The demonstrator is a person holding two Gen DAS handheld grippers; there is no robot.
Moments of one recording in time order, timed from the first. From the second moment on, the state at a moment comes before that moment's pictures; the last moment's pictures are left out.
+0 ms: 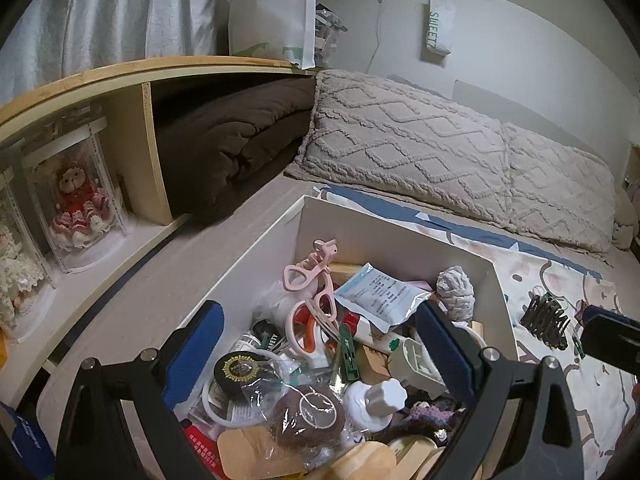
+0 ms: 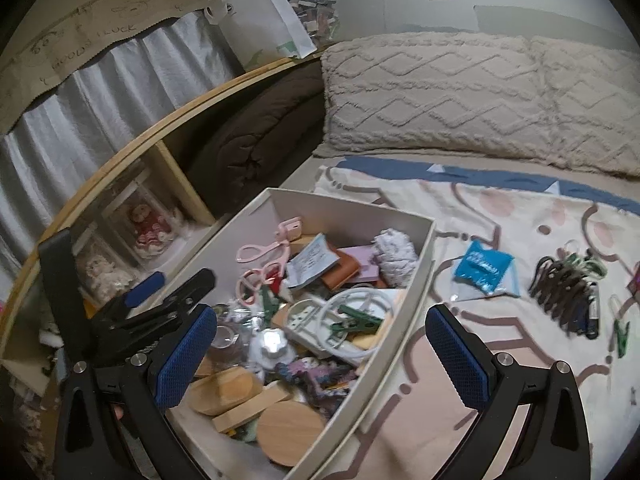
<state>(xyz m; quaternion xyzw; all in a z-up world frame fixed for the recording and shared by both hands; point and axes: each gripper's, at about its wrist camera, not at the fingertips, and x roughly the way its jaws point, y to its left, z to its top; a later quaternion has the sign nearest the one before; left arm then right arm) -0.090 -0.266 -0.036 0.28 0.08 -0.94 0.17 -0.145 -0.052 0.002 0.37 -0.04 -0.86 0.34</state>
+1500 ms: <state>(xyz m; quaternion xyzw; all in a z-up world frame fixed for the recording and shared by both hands) -0.048 -0.183 0.017 0.22 0.04 -0.97 0.12 -0.104 0.062 0.030 0.25 0.01 -0.94 0.24</state>
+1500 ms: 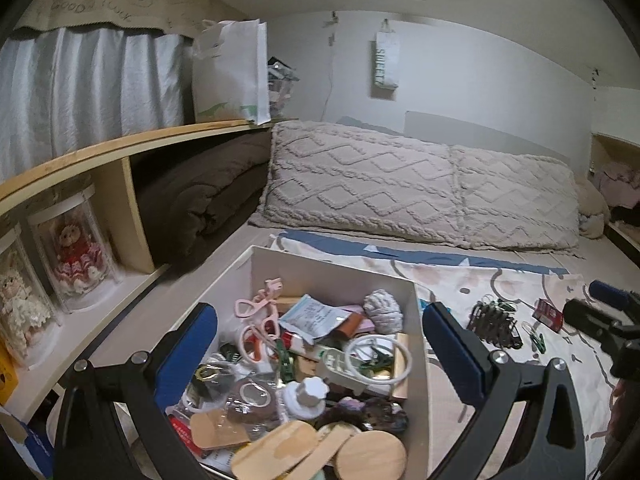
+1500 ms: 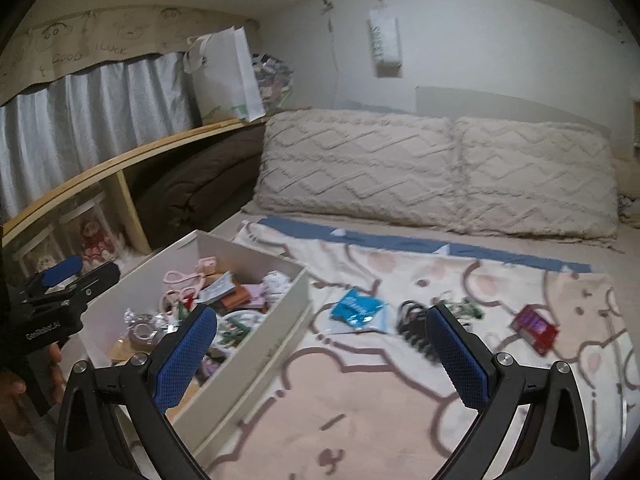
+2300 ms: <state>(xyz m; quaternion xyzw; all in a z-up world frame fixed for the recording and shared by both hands) -0.048 -0.092 0.013 0.18 0.00 -0.98 0.05 -0.063 0.204 0.024 0.19 -0.01 -0.97 0.13</state>
